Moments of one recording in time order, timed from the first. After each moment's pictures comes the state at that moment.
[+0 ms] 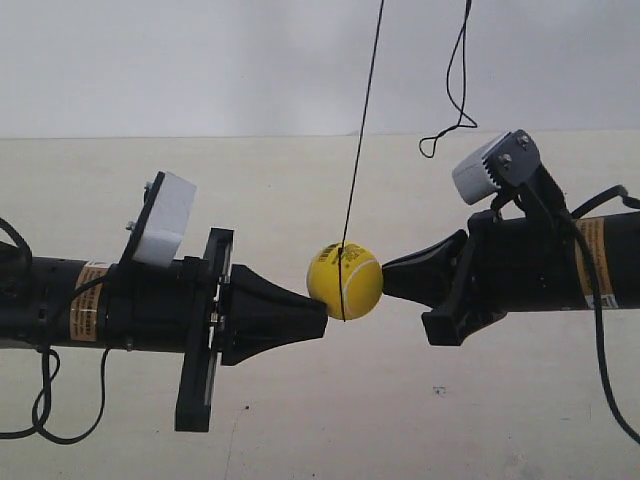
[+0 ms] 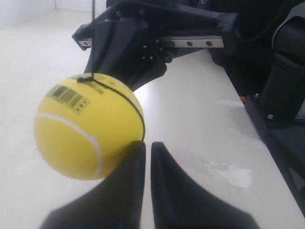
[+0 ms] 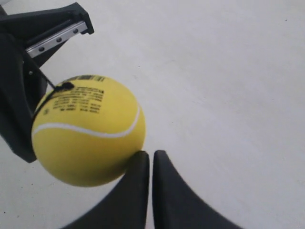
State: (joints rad) left arm -0.34 1.82 -0.62 1.27 -1.21 -0.49; right arm 0.30 1.49 -0.57 -1.40 -0.75 1.12
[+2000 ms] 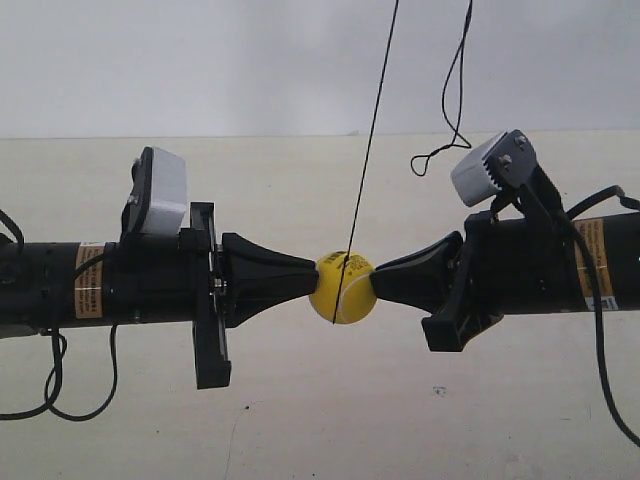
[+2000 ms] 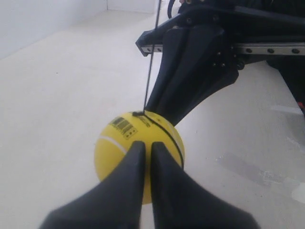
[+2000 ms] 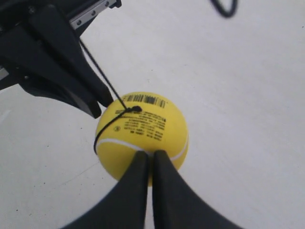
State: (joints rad) left arm -0.34 1.78 -0.62 1.12 -1.11 -0.46; right arm 0.30 1.49 -0.57 -1.41 -0.78 1.11
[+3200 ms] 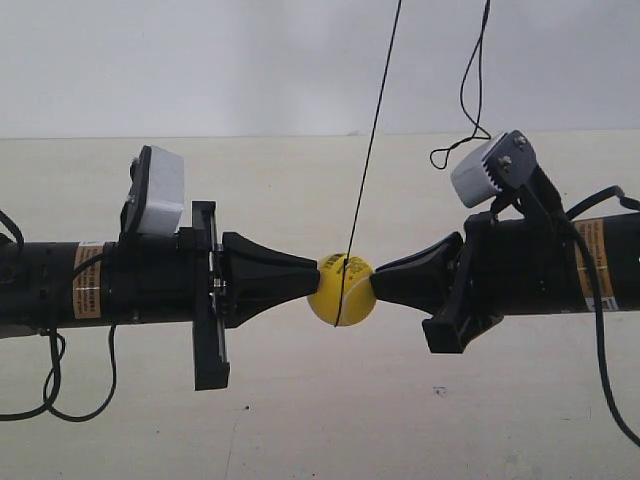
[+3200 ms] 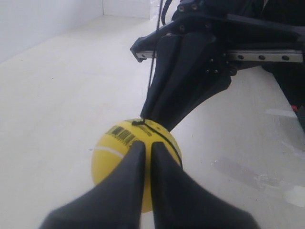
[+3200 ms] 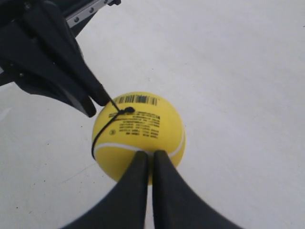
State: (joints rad) left arm -0.34 1.78 -0.62 1.13 -1.13 -0.46; right arm 0.30 1.49 -0.57 -1.41 -0.78 1.11
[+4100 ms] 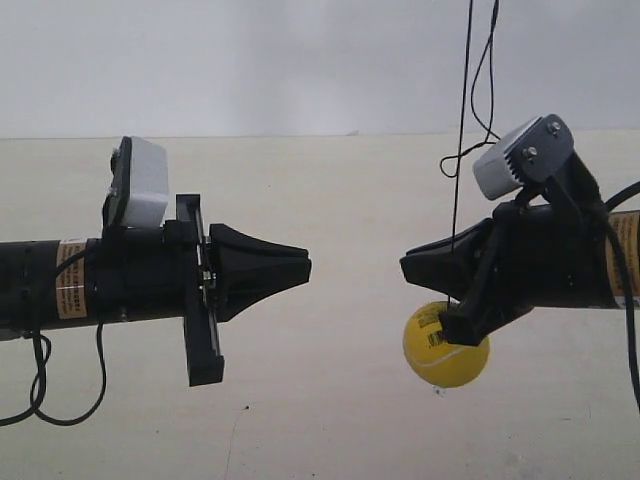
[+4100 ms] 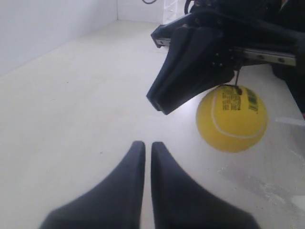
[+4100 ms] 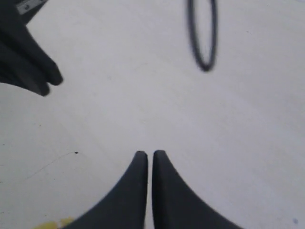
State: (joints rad) left arm -0.34 1.71 -0.58 1.08 -1.10 -0.46; right arm 0.30 1.37 -0.54 -1.41 -0.62 1.12
